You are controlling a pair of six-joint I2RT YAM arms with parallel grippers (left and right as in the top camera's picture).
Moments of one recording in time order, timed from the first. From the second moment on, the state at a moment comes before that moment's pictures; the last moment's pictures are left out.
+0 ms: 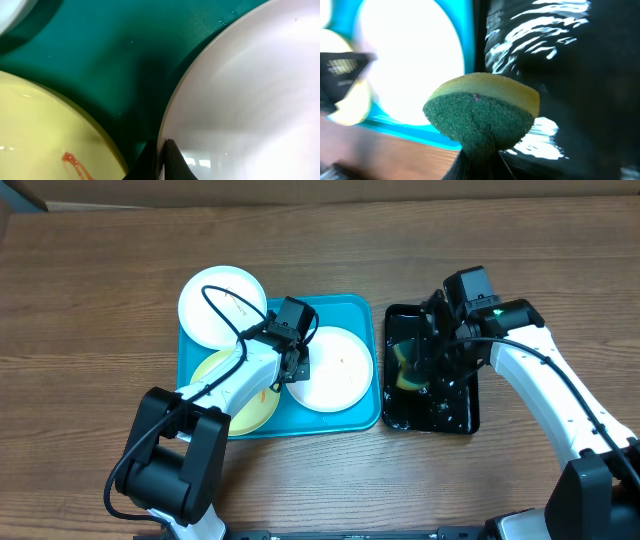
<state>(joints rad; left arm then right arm) -0.41 1.83 1.10 -0.60 -0.15 -0.46 0.24 1.62 1.23 -0.94 -0.42 0.27</state>
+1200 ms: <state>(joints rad) -0.41 1.83 1.10 -0.58 -0.12 -0.47 0.58 1.86 1.18 -0.47 -0.04 0.33</state>
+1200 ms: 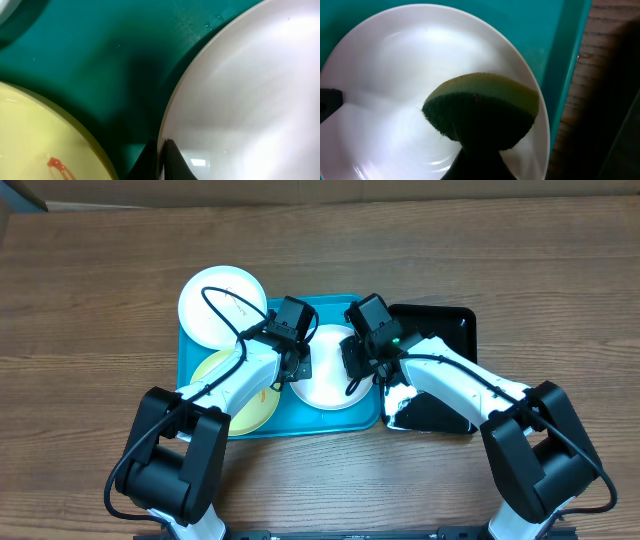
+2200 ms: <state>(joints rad) -0.41 1.83 1.10 -0.58 -0.12 -0.46 0.58 1.86 1.04 -0.28 -0.05 0.52</state>
